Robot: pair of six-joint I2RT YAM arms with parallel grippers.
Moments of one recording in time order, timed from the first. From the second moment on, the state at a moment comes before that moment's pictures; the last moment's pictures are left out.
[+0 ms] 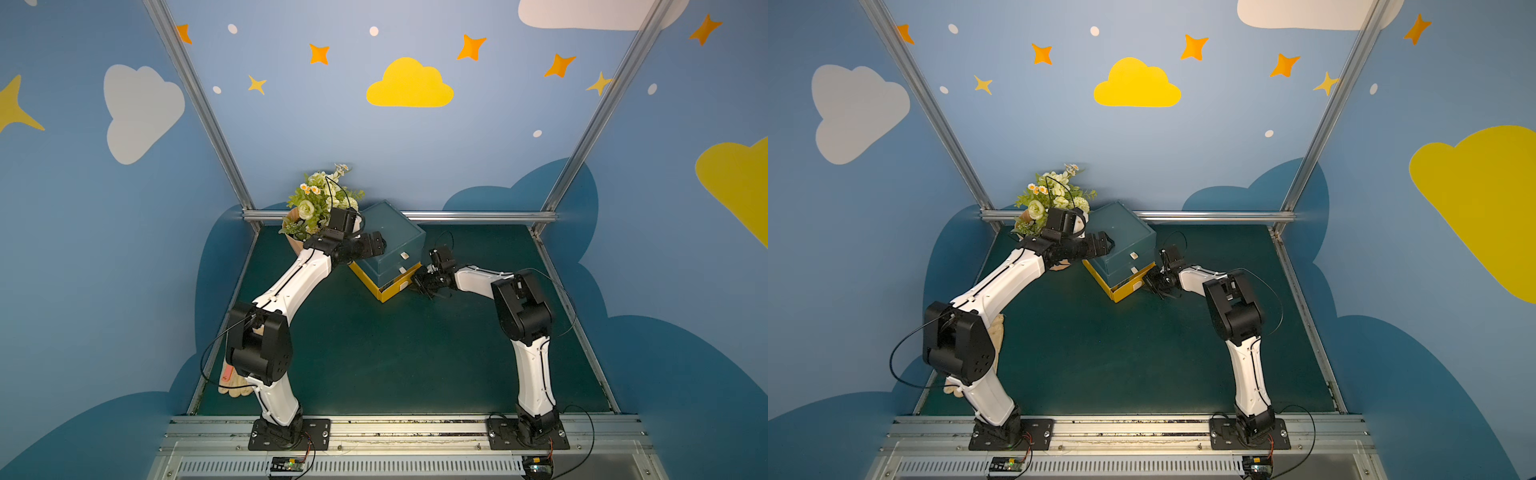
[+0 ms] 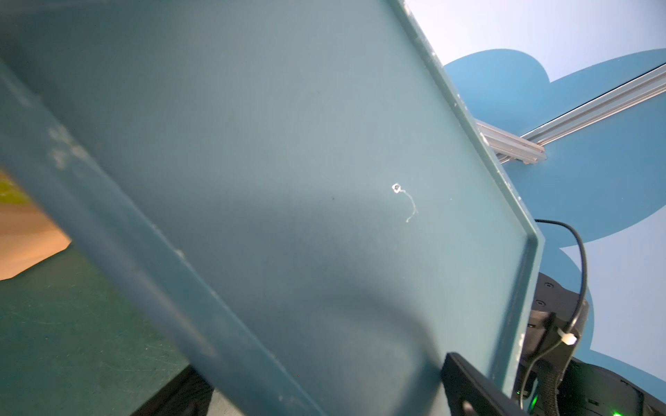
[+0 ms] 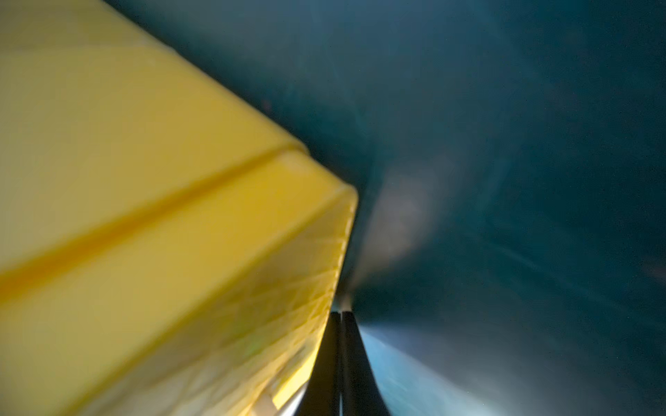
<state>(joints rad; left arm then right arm) -0.32 1.76 1.54 -0.51 0.22 -0.49 0.49 2.20 1.46 -0.18 -0.50 1.23</state>
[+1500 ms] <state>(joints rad) -0.28 1.23 1.25 -0.27 0.08 -0.23 0.16 1.31 1.08 -0.45 -0.25 0.84</state>
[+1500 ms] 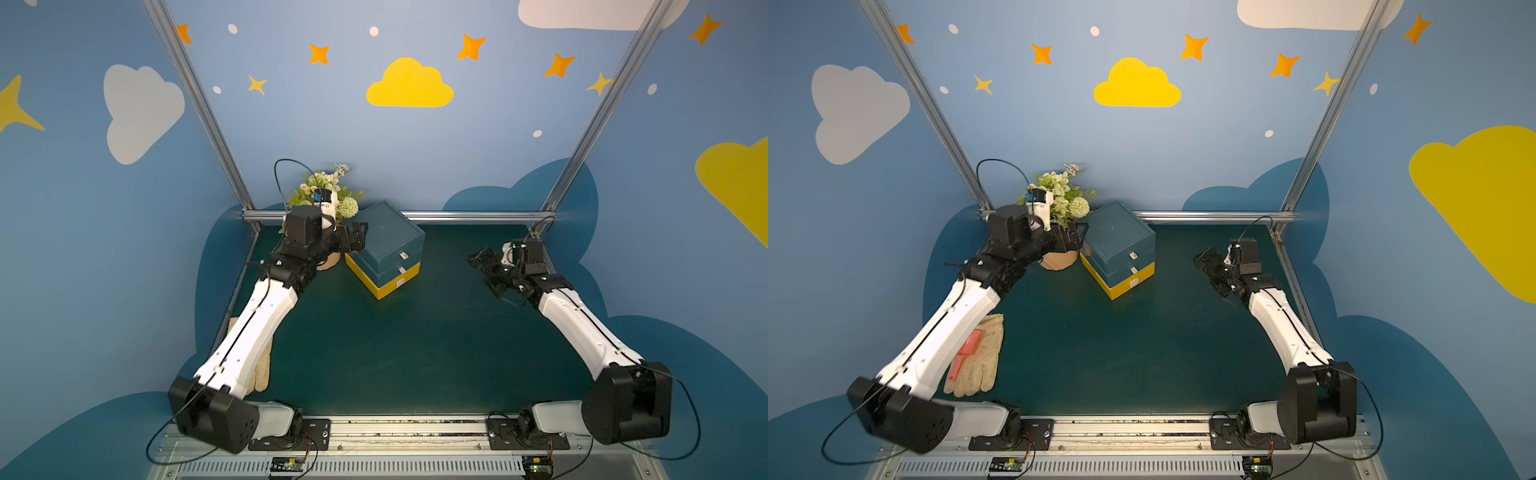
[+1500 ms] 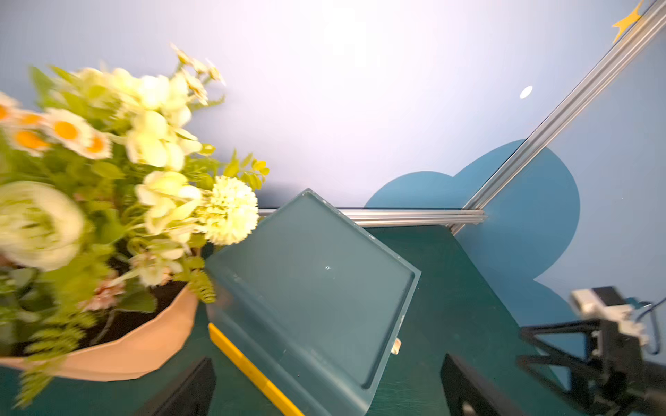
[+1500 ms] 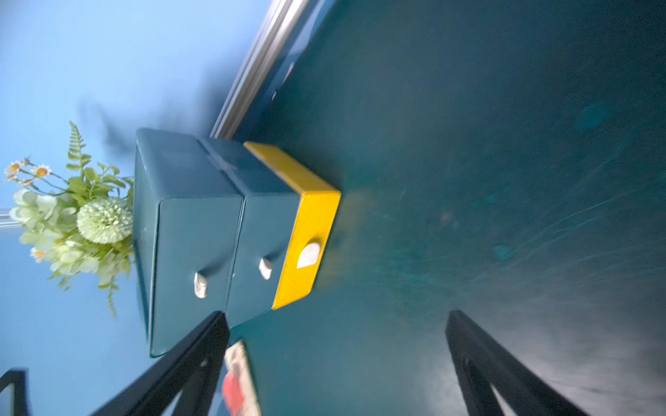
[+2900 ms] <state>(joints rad) 0.01 1.54 0.40 0.71 -0.01 -0.02 0.06 1.51 0.42 0.58 0.13 0.04</state>
